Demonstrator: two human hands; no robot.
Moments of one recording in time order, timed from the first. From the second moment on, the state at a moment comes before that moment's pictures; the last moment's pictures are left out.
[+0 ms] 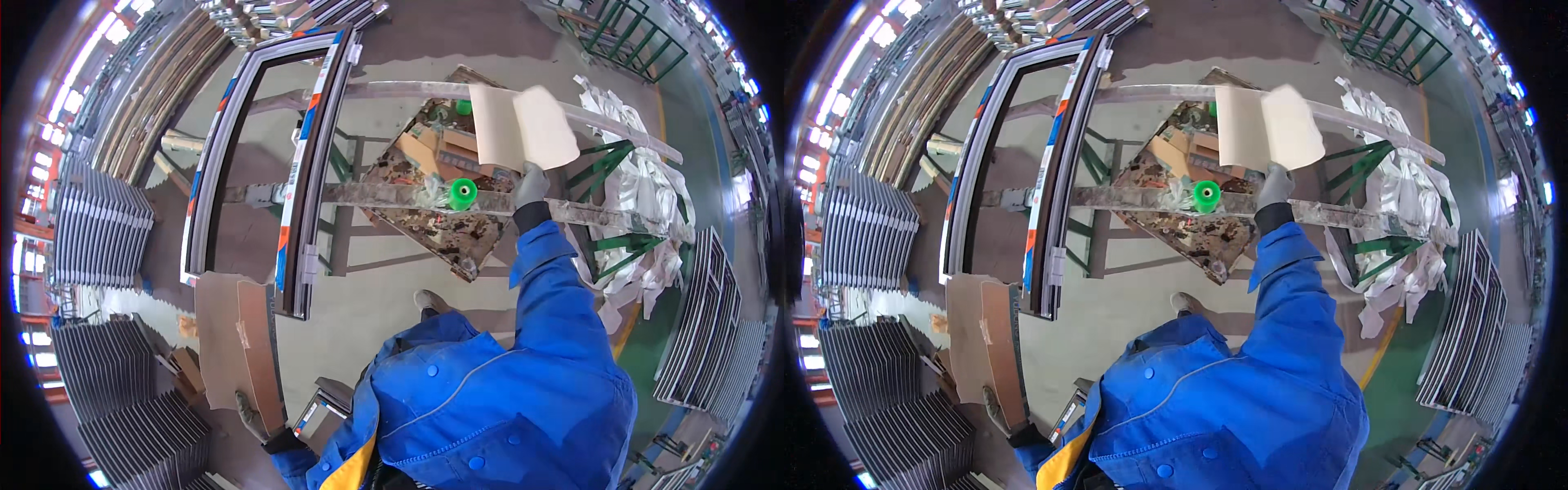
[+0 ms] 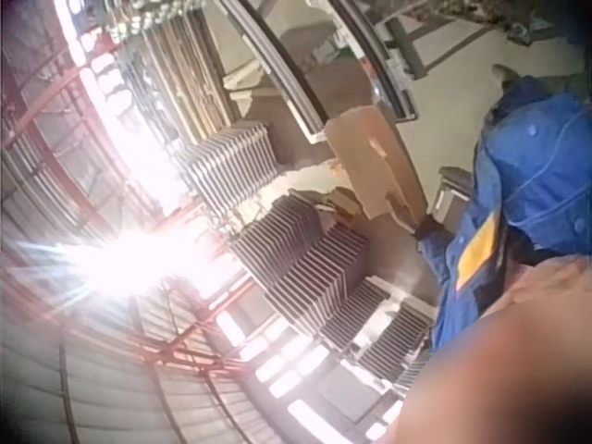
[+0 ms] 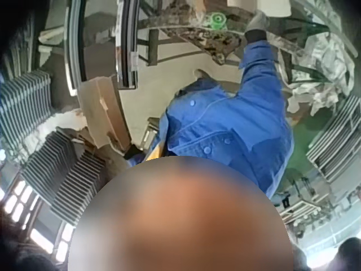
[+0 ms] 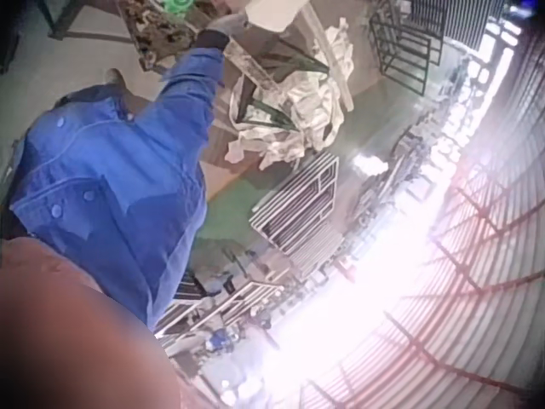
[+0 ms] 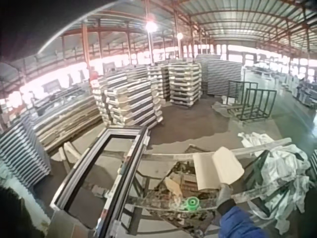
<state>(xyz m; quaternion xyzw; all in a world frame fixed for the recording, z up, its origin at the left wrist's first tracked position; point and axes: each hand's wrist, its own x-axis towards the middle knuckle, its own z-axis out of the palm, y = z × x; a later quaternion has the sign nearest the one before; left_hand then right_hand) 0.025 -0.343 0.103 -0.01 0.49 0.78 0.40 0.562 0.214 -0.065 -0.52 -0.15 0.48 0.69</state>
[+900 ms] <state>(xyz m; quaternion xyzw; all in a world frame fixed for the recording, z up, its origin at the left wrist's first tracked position) -0.095 -0.245 0.028 0.25 0.64 0.66 0.30 0.592 0.082 -0.105 -0.63 -0.26 0.44 0.59</state>
